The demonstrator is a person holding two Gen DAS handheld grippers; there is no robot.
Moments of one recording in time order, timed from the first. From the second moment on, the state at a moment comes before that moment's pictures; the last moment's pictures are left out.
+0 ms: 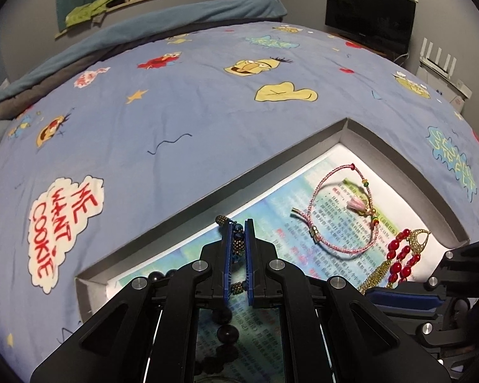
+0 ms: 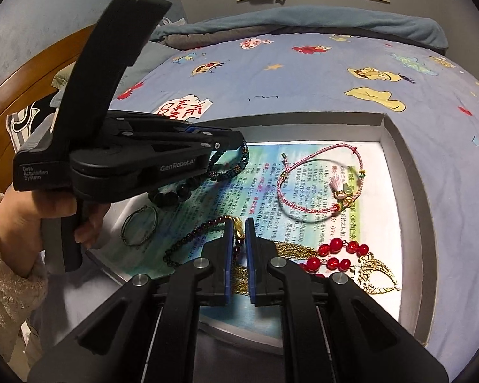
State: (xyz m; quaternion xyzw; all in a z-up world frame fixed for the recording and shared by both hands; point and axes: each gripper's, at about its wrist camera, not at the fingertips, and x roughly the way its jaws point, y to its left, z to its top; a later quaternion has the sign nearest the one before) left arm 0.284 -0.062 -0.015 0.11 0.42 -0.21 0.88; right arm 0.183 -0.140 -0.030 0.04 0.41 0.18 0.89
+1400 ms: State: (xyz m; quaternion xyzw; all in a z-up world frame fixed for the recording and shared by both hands) left arm 0.091 0.020 0.030 0.06 0.37 -0.13 0.92; right arm 0.069 -0.182 0.024 0.02 0.35 0.11 0.93
